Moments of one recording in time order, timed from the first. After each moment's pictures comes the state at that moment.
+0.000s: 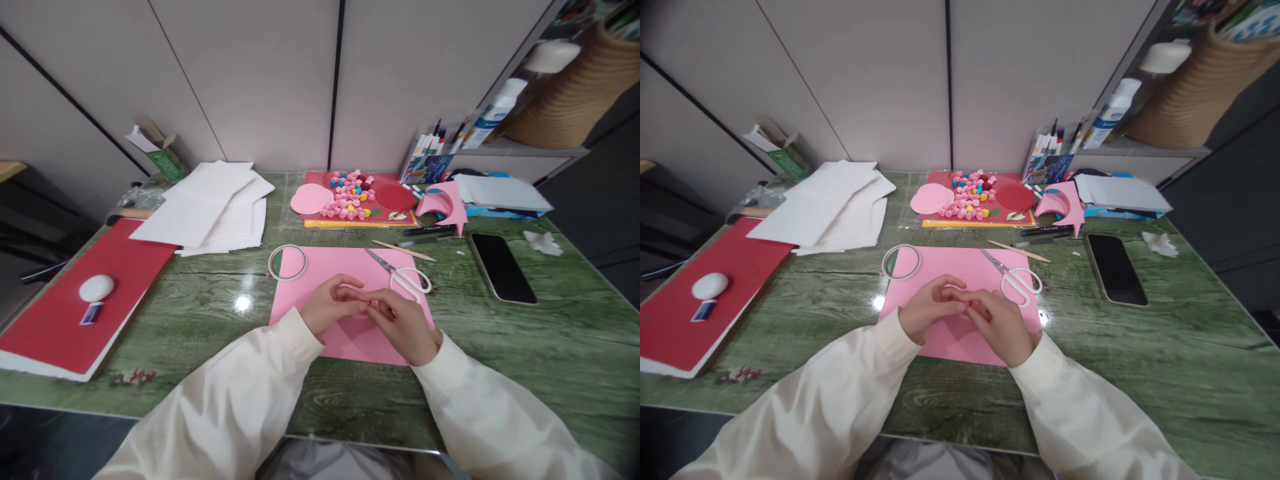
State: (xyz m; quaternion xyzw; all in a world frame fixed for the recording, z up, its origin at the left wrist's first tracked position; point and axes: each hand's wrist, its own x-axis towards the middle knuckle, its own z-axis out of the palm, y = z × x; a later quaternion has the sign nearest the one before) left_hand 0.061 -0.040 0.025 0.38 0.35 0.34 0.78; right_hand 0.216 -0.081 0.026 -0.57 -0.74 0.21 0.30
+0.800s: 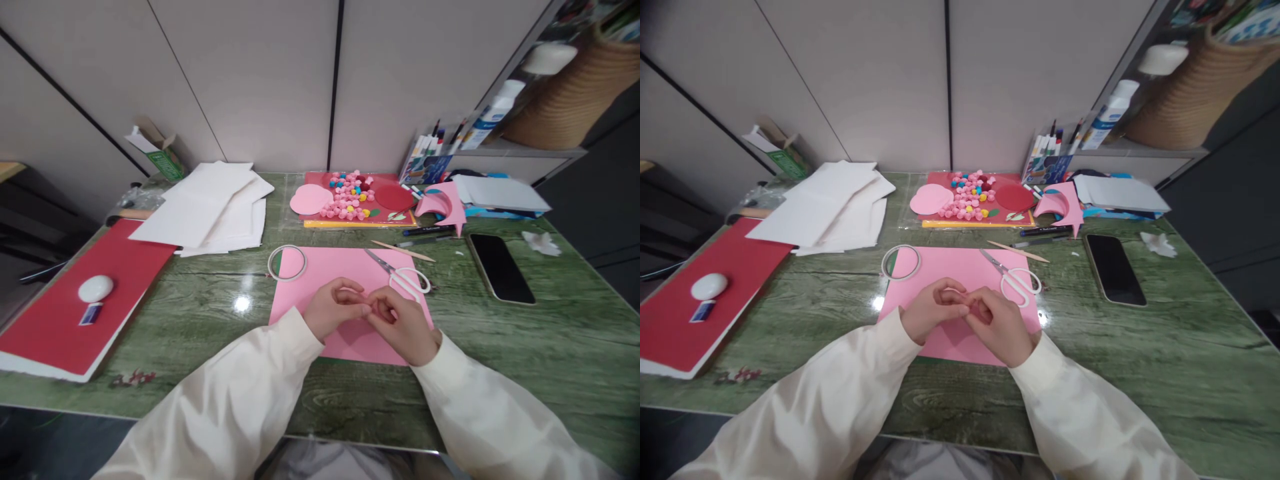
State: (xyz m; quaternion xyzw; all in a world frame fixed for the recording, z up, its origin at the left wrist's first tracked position) left_hand 0.065 -0.044 0.022 0.37 0.37 0.35 0.77; right_hand 0.215 -0.082 0.030 -0.57 -0.73 0.22 0.31
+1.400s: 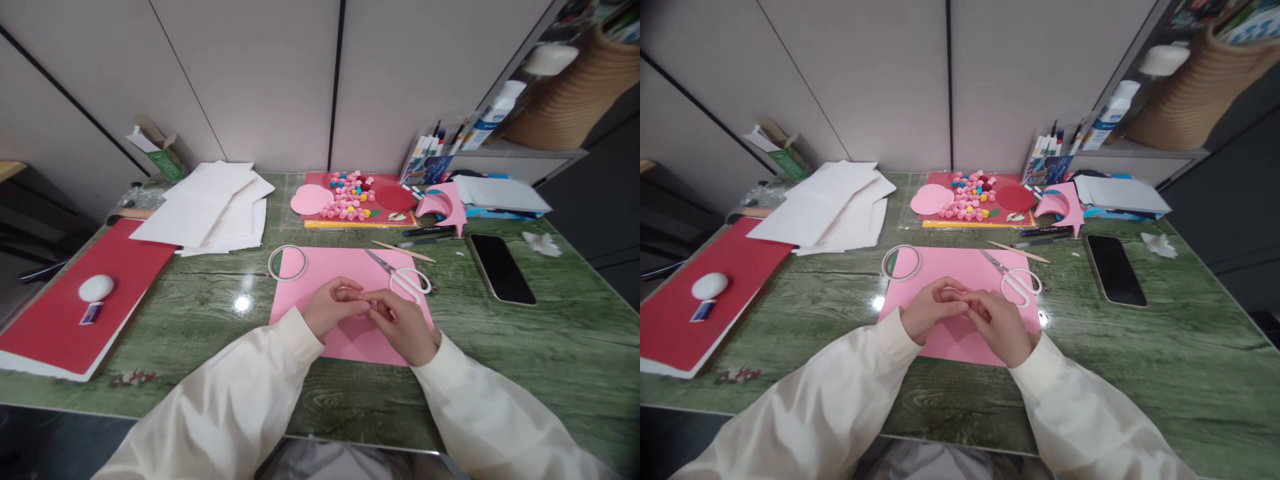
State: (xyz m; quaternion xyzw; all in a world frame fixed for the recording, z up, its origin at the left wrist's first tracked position) left_hand 0.066 -0.044 0.026 0.35 0.36 0.36 0.78; right_hand 0.216 -0.081 0.027 -0.56 -0.73 0.22 0.31
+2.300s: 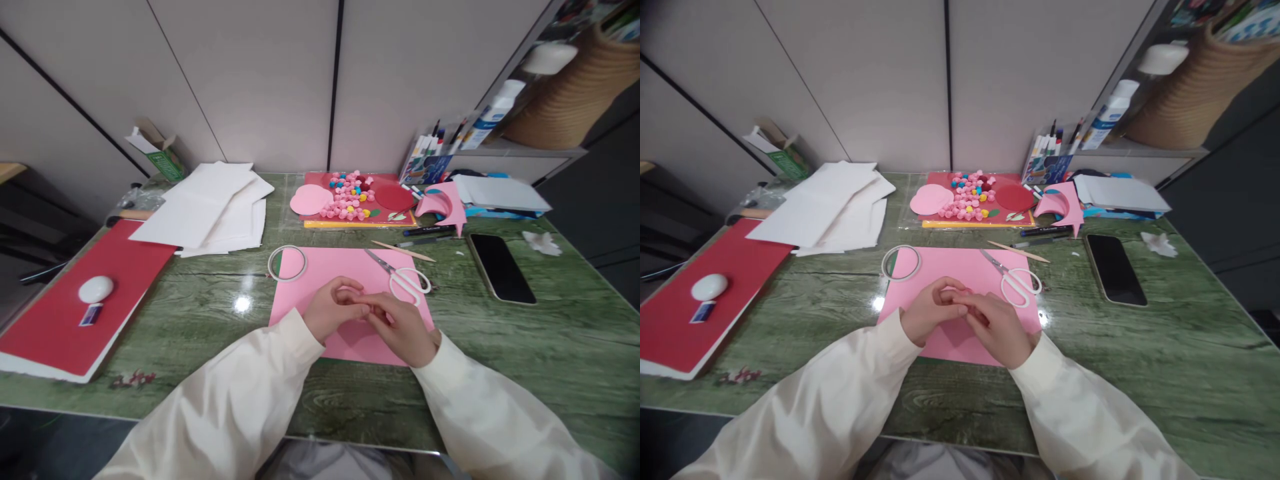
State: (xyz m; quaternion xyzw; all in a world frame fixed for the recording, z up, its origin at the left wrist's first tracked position) left_hand 0.065 -0.045 0.023 0.38 0.35 0.36 0.78; right_hand 0.215 -0.082 0.031 -0.51 -0.76 0.25 0.31
